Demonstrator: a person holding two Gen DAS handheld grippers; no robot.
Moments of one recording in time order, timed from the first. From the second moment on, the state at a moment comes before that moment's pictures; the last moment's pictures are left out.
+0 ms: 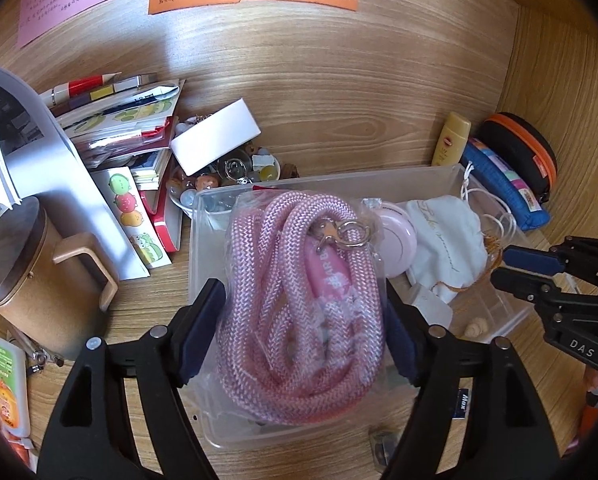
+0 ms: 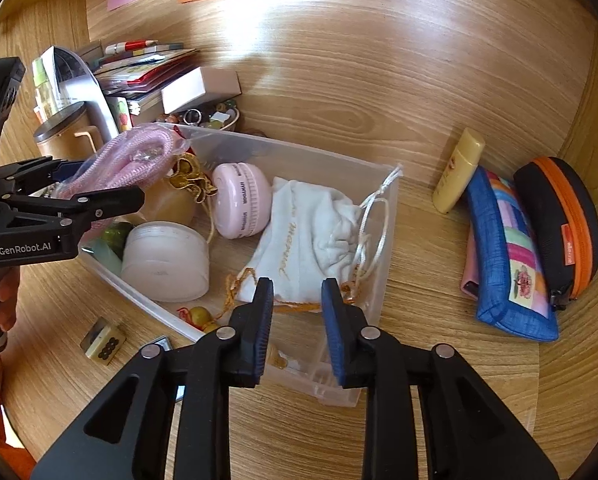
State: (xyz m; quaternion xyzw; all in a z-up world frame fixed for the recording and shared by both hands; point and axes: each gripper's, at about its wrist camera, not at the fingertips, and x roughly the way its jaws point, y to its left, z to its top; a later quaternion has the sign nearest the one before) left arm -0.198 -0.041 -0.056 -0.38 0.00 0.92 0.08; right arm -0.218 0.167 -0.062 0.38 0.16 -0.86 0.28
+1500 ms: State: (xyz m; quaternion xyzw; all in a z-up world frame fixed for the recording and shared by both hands) left arm -0.098 -0.026 -0.061 -0.38 0.03 0.92 0.08; right arm -0.129 0.181 -0.049 0.35 0.16 -0.88 0.29
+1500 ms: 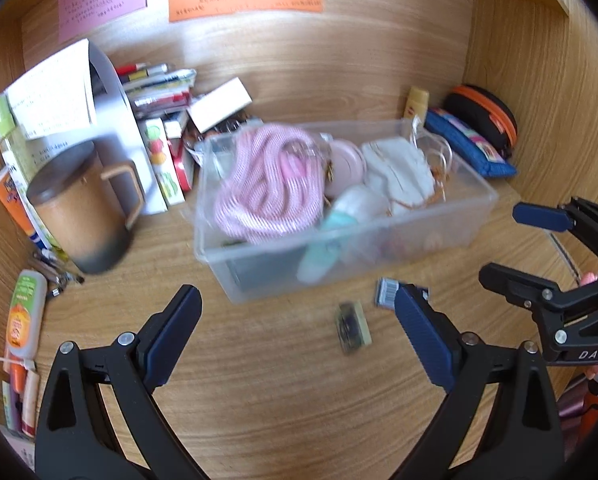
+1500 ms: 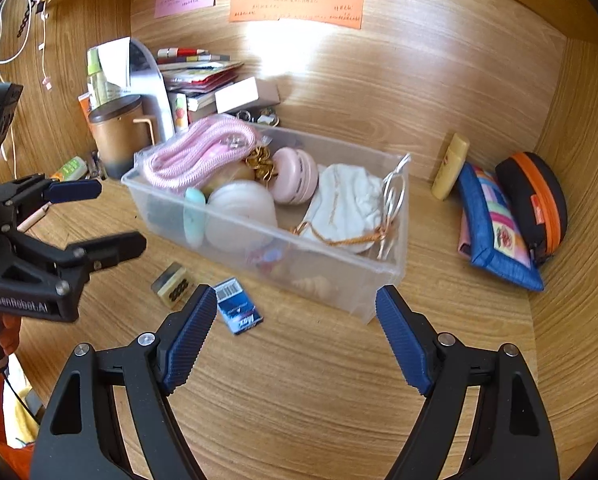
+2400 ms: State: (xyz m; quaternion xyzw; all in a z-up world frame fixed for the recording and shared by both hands) left arm -0.115 -0.007 -0.116 -0.45 0.04 0.89 0.10; right arm -0.132 0.162 -0.098 0.40 0.18 -0.83 0.34
